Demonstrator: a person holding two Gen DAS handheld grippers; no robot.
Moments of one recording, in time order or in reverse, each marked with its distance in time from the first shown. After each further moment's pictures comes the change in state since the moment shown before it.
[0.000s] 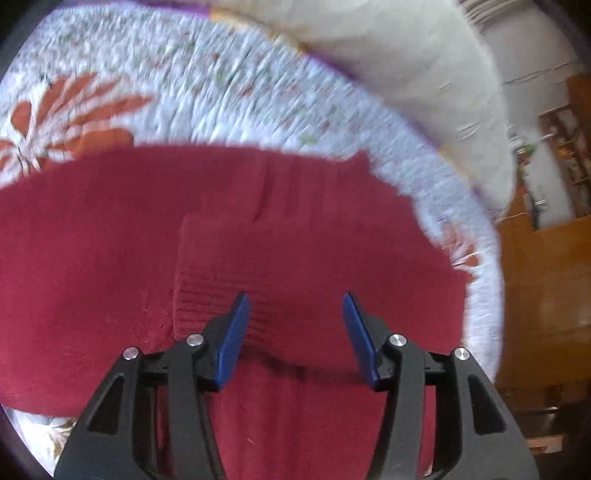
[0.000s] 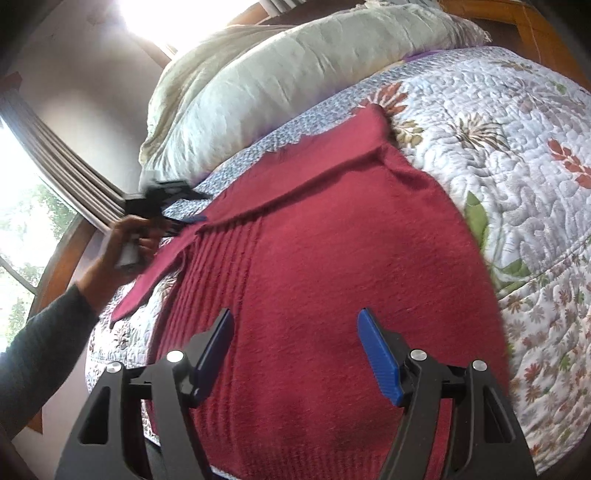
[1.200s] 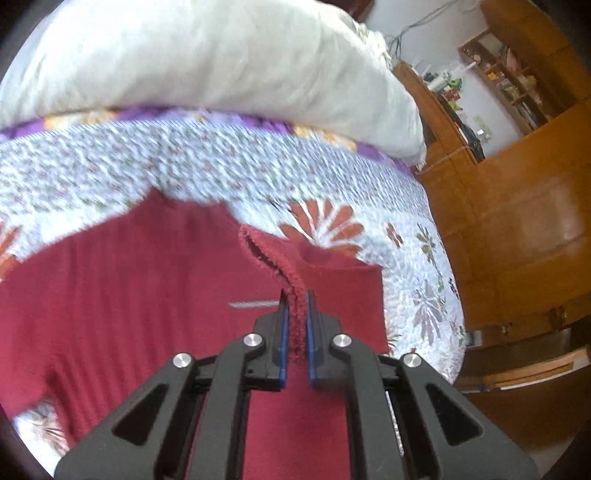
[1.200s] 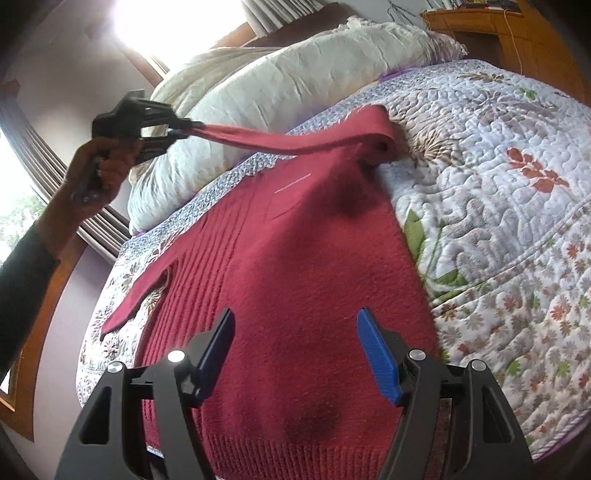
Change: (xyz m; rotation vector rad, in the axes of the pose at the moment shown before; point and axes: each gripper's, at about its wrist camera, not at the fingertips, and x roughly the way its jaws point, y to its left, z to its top) left arm -0.063 -0.229 -0.021 0.320 -0.010 -0.138; right arm -0.030 -0.035 -0.002 0.024 -0.074 -0.039
